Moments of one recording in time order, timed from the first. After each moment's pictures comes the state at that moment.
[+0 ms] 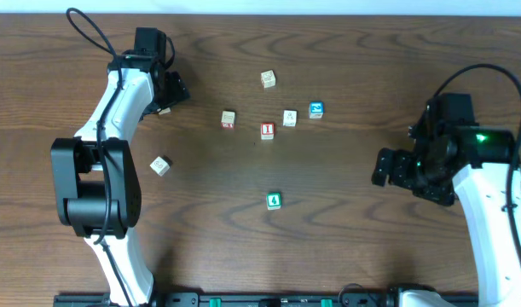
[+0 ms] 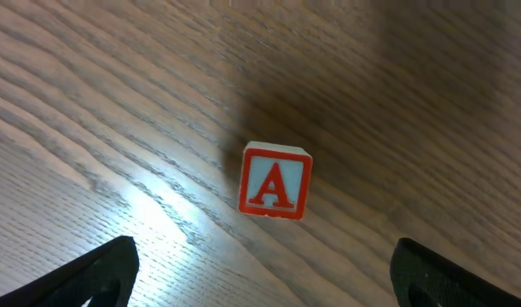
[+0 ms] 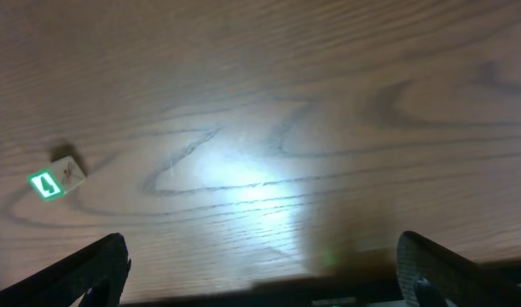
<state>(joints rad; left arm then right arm) -0.05 2.06 1.60 -0.81 -0.14 -0.54 -0.03 1.34 1.20 -1.34 -0.10 0.27</state>
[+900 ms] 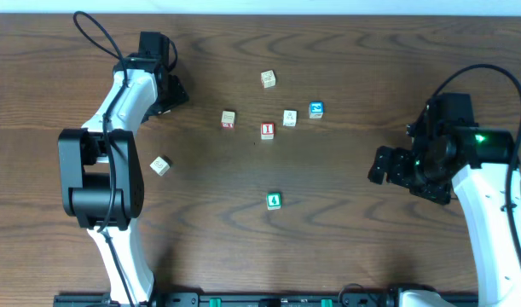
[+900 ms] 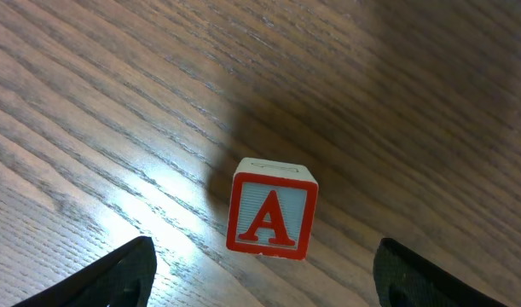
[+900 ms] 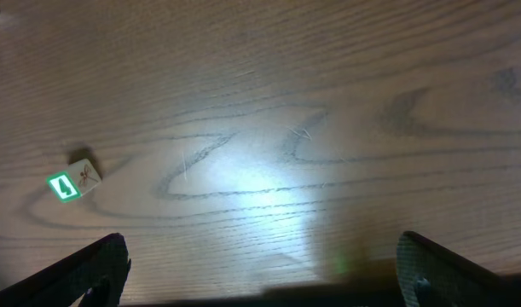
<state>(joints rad) -0.05 2.12 1.60 -0.76 -0.14 -0.55 -0.03 1.34 1.20 -1.32 -0.13 0.28</state>
